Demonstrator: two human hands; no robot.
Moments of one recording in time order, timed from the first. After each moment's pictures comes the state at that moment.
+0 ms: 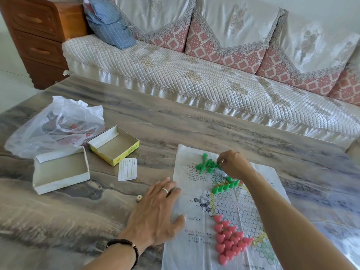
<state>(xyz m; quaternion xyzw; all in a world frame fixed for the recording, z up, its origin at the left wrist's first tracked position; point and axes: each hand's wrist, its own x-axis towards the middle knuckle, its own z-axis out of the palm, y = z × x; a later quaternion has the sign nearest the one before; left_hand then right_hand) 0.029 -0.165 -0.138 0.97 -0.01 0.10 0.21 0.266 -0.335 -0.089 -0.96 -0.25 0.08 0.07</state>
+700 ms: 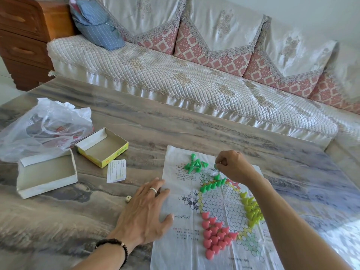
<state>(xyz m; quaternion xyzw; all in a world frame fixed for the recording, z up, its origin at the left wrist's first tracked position) 0.027 -0.166 -0.139 0.97 0.00 0.12 0.21 0.234 -0.363 -0.048 -0.95 -0.27 0.05 0.12</state>
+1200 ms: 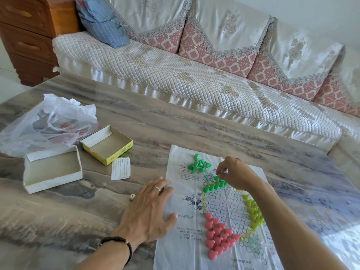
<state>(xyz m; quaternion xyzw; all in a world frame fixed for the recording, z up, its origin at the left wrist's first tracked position) 0.028 -0.165 -0.138 0.97 0.00 0.09 0.22 0.229 -0.363 -0.055 -0.95 -0.30 0.08 0.03</state>
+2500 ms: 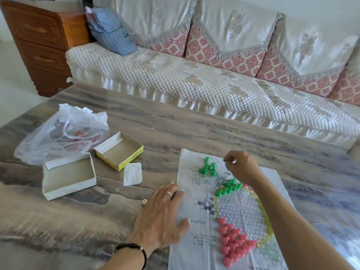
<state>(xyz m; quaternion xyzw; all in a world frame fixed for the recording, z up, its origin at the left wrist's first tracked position) 0.029 -0.165 -0.137 0.98 0.00 0.08 0.21 0.241 -0.343 -0.065 -0.96 -0.23 0.00 0.18</state>
